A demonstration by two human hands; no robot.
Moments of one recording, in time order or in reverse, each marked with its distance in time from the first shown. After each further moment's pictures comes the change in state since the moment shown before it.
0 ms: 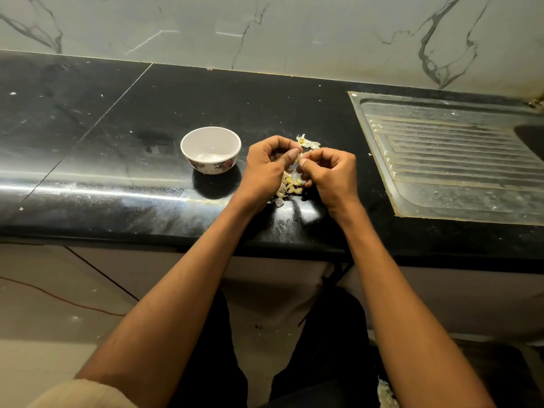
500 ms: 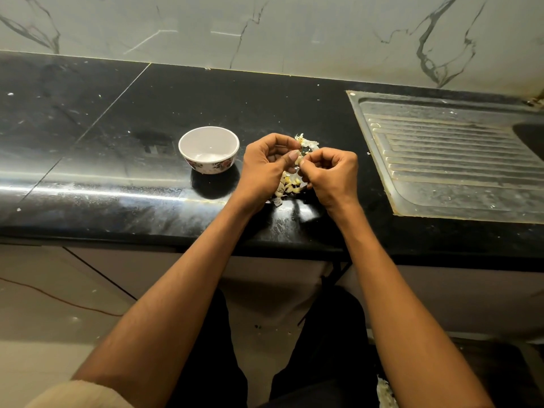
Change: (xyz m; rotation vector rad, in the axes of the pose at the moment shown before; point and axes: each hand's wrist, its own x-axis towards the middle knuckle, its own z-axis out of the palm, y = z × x) left_hand -0.003 0.003 0.000 -0.015 0.005 -0.005; right_hand 0.001 0.003 0.001 -0.114 0.088 -0.077
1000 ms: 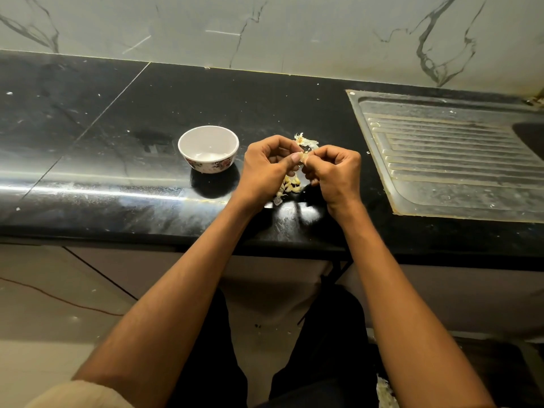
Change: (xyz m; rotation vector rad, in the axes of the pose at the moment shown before) left_hand -0.004 0.003 0.001 0.063 0.004 -0.012; right_hand -0.003 -0.013 -0.004 0.221 -0.027 0.078
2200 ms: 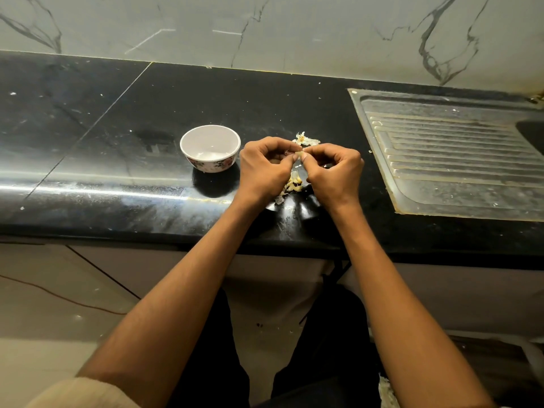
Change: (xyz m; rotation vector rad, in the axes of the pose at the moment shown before) left_hand -0.002 -0.002 0.002 0.099 0.147 0.064; right_hand 0.000 0.010 0.003 -0.326 0.108 -0.253
